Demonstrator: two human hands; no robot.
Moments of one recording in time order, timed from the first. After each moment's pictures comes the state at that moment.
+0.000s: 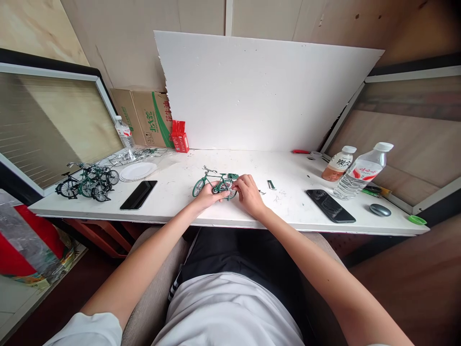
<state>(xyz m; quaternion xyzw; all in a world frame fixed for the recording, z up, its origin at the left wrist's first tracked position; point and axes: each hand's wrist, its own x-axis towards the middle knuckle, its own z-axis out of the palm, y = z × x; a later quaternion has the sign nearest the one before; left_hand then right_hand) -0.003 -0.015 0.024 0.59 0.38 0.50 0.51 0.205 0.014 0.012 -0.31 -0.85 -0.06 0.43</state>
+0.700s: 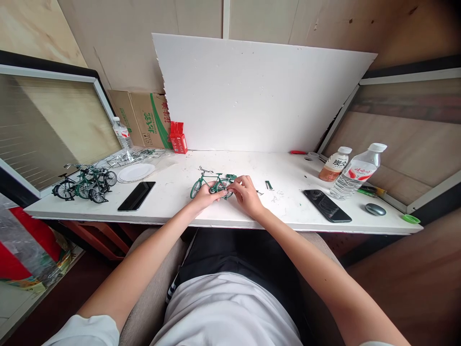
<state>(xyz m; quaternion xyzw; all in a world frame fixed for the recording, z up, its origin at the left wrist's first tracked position) -0.005 -0.011 0.016 0.58 0.39 0.51 0.50 0.207 0.006 0.019 -0.29 -0.84 -0.02 0.45</state>
